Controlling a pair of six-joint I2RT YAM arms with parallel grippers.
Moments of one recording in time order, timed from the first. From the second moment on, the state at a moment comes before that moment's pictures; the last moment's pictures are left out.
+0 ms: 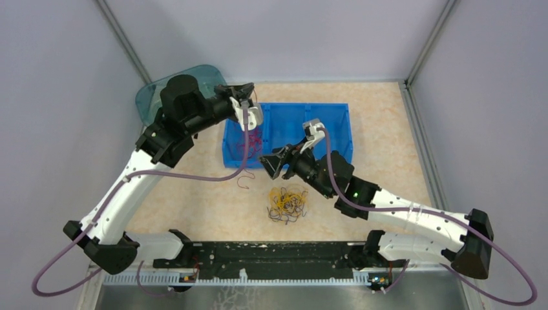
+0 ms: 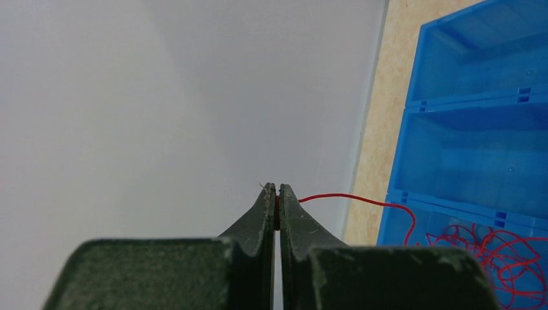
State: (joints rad) left arm -0.64 1.25 1.55 -0.37 0.29 1.10; right arm 1.08 1.00 0.81 0.23 0.26 0.53
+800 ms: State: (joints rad) left arm -0.61 1.38 1.65 0.17 0.06 1.13; right arm 1.08 0.91 0.69 0.16 0.30 0.54
